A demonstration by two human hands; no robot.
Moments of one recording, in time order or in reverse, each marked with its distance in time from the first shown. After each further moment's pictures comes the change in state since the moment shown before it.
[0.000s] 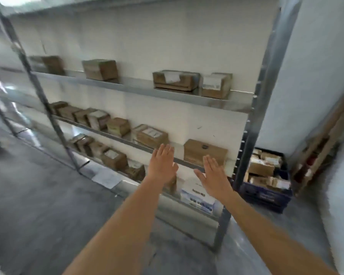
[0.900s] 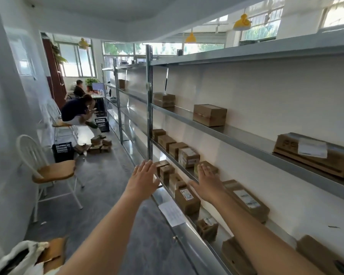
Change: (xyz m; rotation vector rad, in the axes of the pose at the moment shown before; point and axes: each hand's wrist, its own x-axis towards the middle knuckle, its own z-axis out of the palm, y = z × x) left_hand -0.015 -0.360 -0.086 -0.046 0.159 -0.586; right_hand 0.241 -0.351 -0.012 -0.054 -0.110 -0.509
